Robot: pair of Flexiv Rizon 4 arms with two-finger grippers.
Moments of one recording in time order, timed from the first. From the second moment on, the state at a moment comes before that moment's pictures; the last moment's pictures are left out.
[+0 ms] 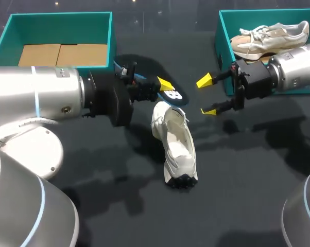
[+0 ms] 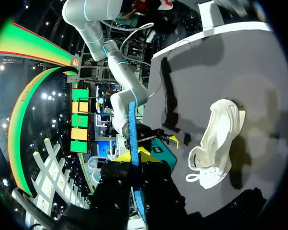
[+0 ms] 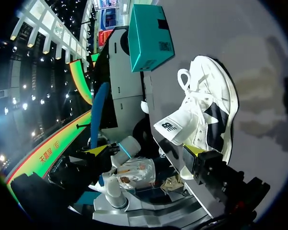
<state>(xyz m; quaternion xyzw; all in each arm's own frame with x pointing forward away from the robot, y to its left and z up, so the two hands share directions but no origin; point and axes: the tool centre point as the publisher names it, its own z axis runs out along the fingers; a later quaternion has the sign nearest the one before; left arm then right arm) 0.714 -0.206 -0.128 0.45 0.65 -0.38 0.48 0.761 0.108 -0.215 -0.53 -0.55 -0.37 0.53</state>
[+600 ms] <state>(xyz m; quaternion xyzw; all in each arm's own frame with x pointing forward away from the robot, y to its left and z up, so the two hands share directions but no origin) 0.725 -0.217 -0.153 0.43 0.61 -0.42 0.52 0.766 0.107 -0.209 -0.52 -0.54 -0.39 0.53</state>
